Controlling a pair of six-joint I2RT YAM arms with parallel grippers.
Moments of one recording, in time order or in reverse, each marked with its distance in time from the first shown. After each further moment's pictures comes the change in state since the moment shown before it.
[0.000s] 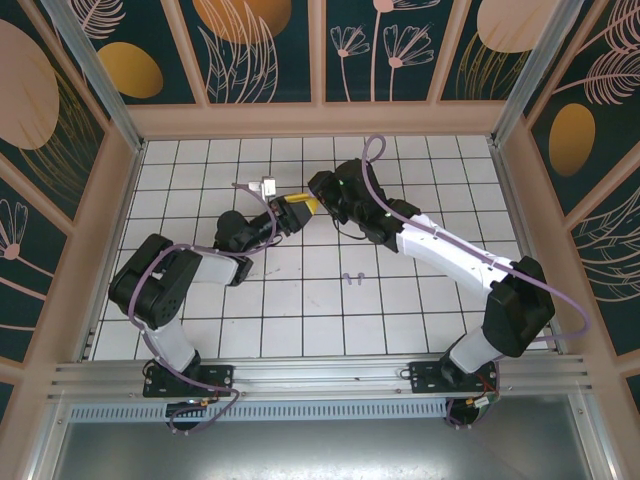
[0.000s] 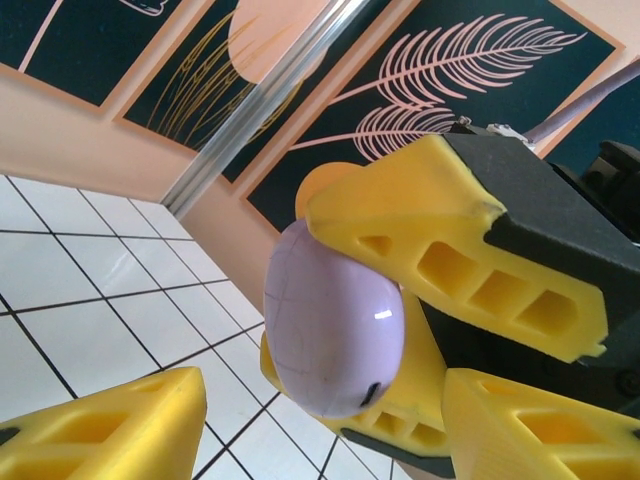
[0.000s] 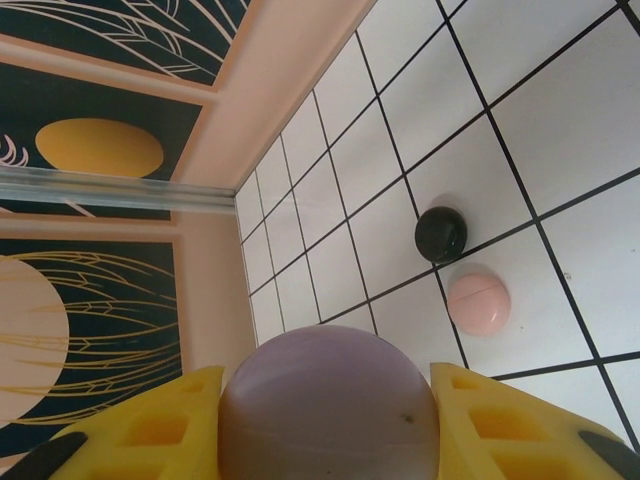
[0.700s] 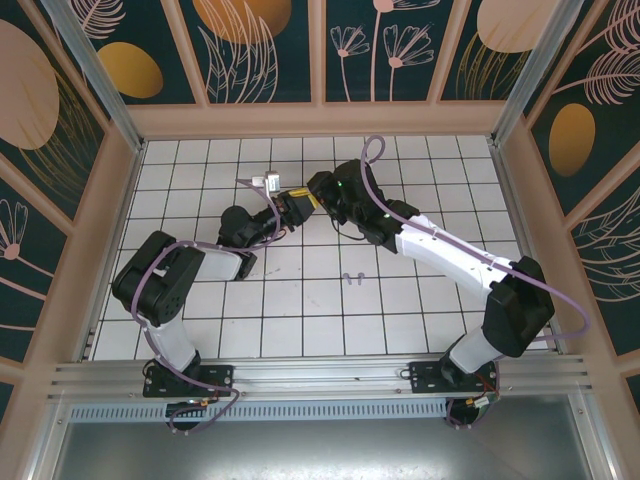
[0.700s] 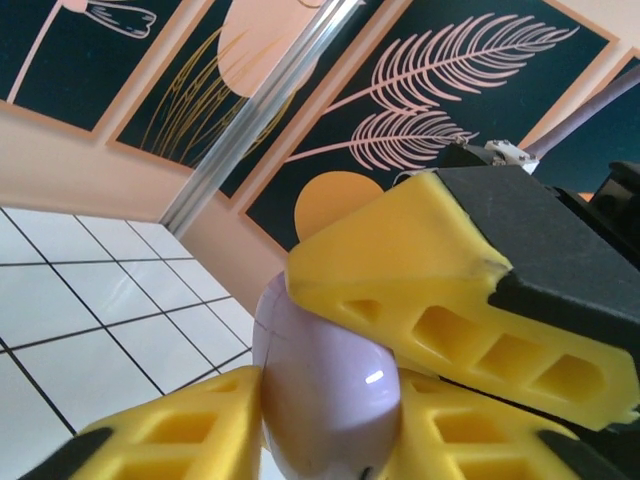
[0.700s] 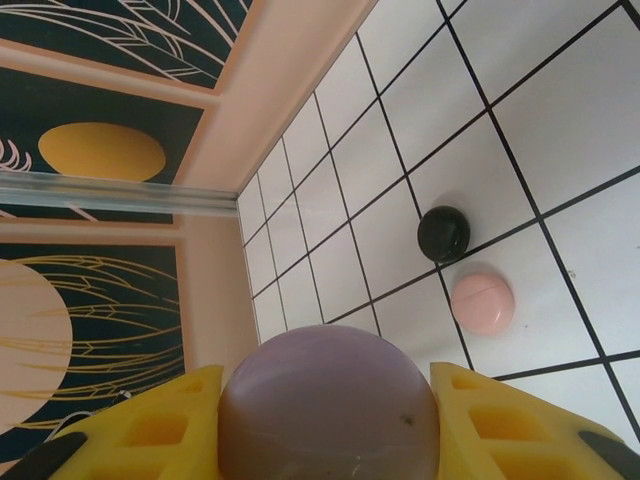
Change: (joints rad) left arm -0.009 0.024 0.052 -0.008 -0.009 0.048; right arm 0.010 0.000 -0.001 0.003 0.019 0.018
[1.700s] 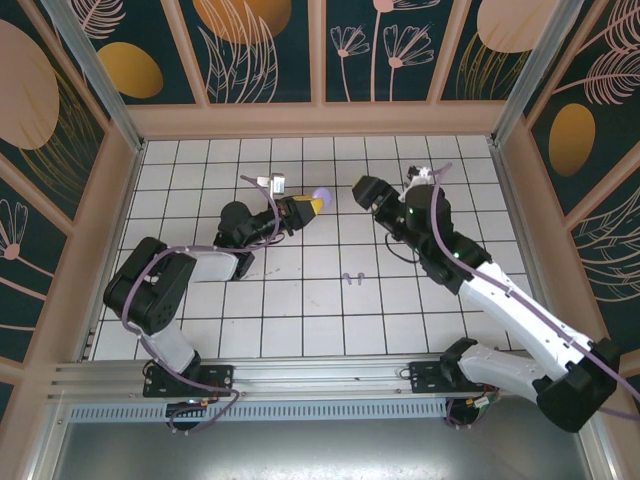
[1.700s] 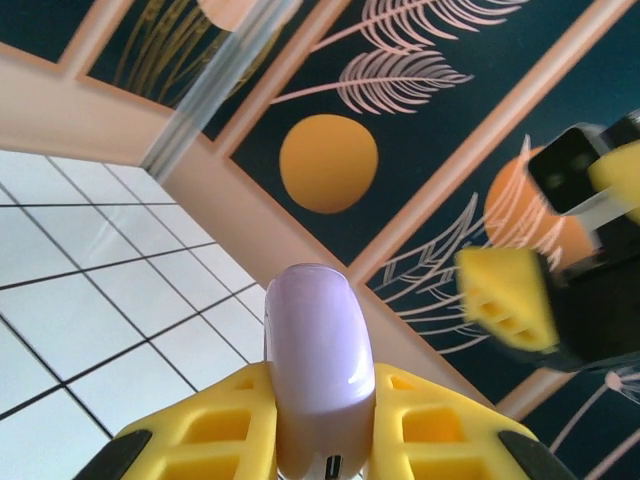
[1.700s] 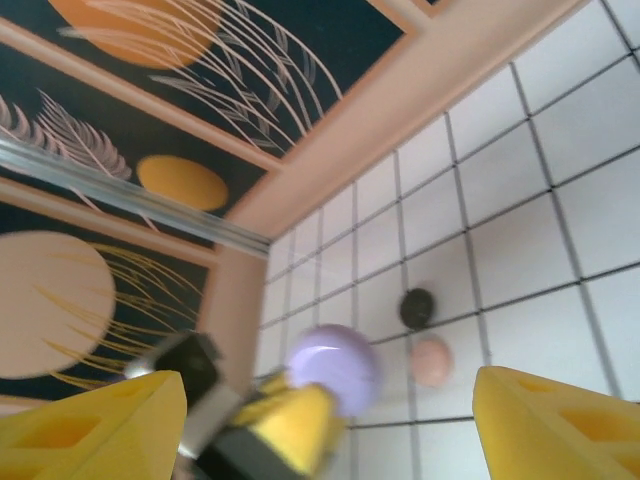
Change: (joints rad) left arm 0.000 -0.087 -0.002 -0.170 0.122 0.024; right arm -0.113 -0.508 -0.332 0.023 -0.030 -0.334
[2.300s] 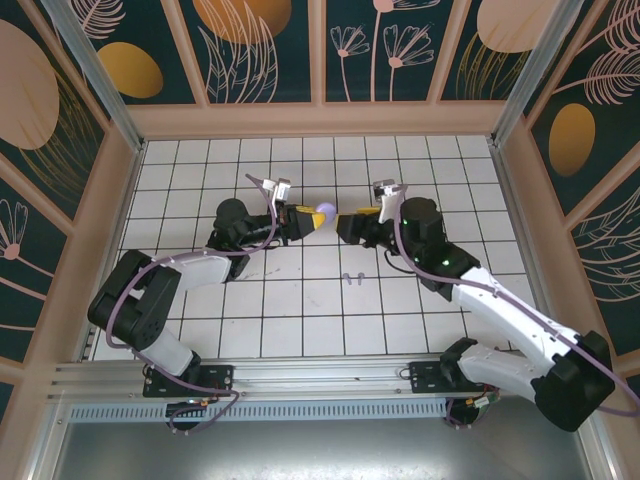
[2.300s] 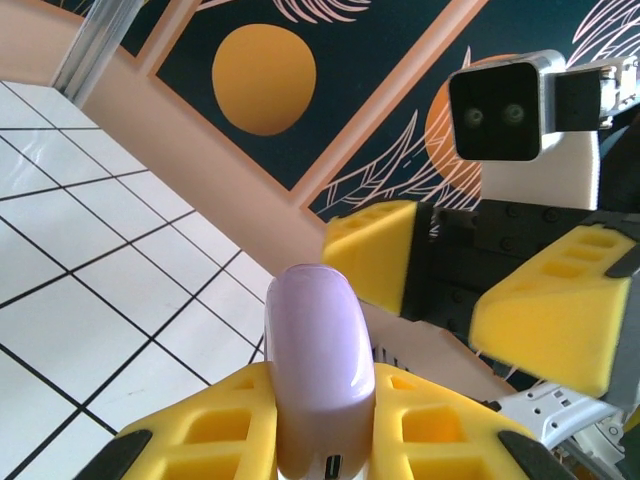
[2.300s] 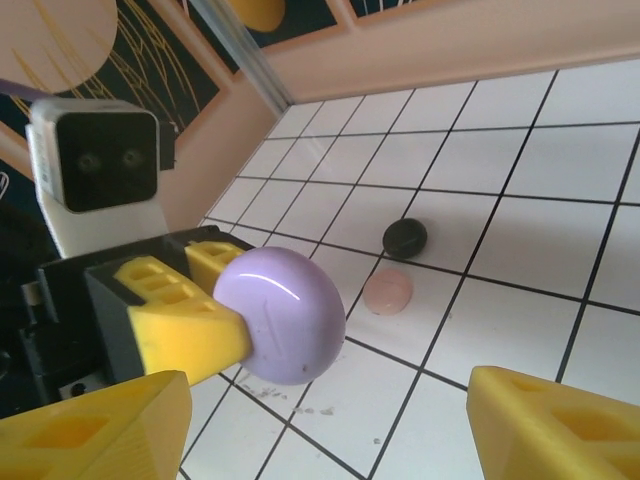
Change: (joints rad) left arm 0.000 -0.100 -0.010 -0.159 0.195 0.031; right arm -0.012 0.050 -0.117 0.140 -0.295 -0.505
